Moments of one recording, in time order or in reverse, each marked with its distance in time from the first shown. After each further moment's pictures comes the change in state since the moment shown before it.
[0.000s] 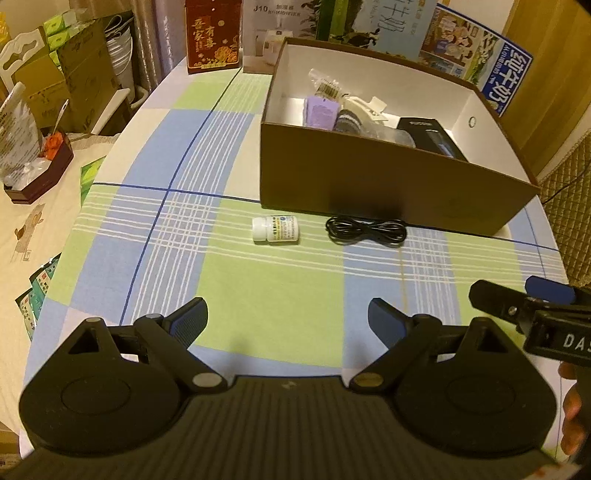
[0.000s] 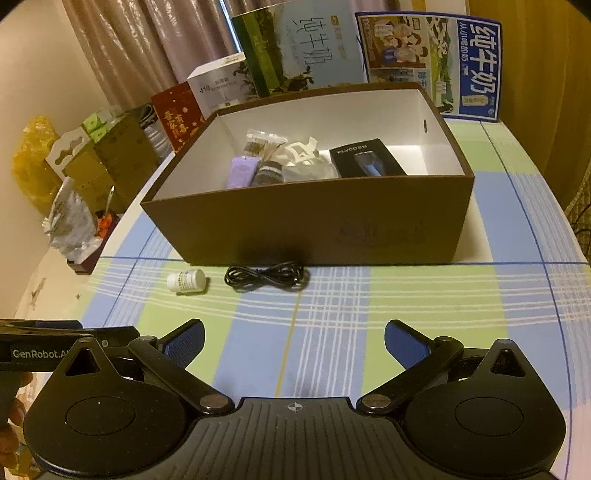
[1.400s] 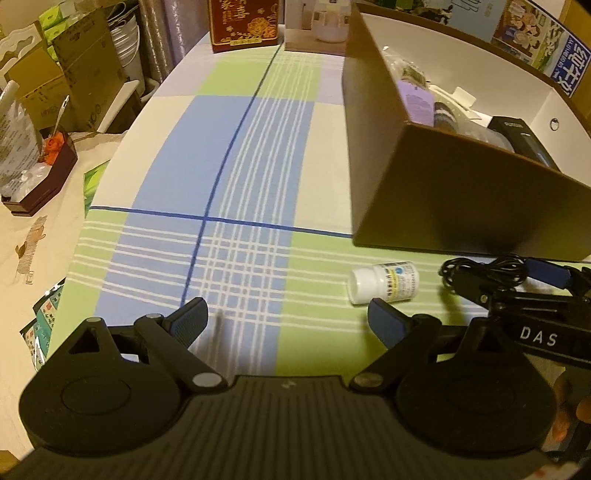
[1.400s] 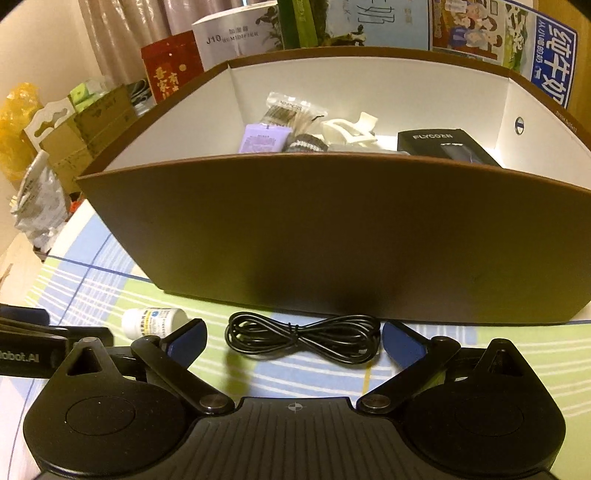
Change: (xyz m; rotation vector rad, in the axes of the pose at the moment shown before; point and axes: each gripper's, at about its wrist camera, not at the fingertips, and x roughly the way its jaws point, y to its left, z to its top) left arm 0.103 0.070 0.049 0.022 0.040 0.058; right arm 0.154 0.040 0.016 -0.087 0.014 -0.081
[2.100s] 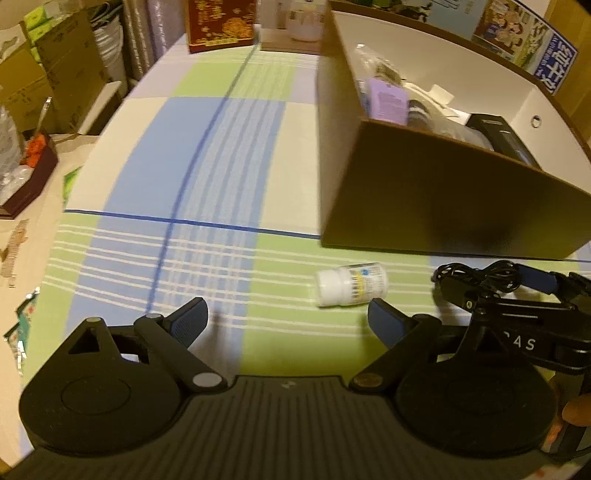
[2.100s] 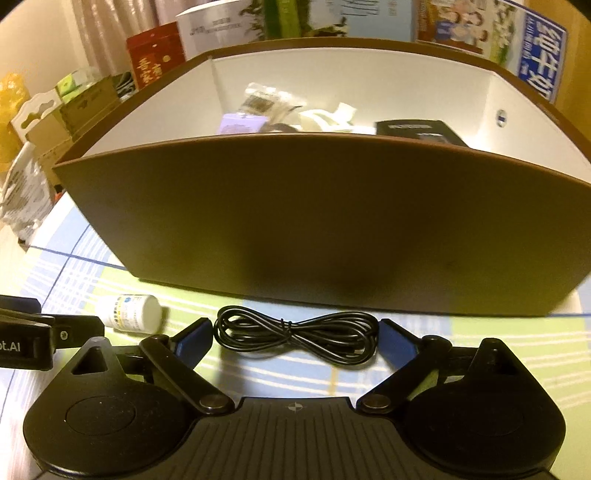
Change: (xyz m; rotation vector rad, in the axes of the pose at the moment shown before) left arm 0.002 -0.018 0.000 0.015 -0.001 -0.071; right arm -0.009 -0.019 -0.006 0.011 0.024 -0.056
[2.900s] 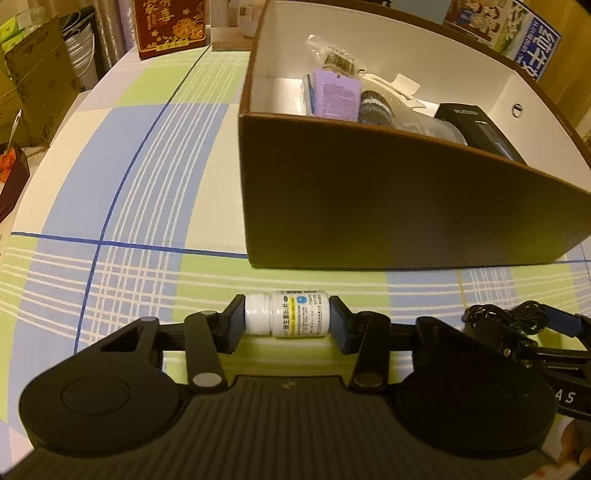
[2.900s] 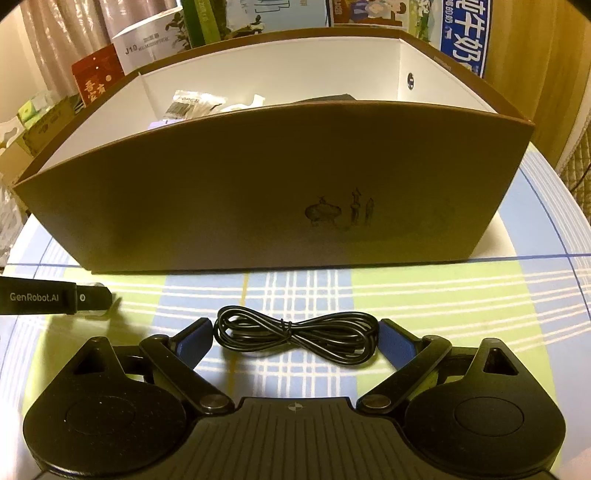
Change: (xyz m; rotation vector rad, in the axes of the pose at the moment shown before) left arm 0.026 -0.040 0.011 0.046 -0.009 -0.039; right arm -0.029 -0.045 -0.018 0.097 0.012 -0.063
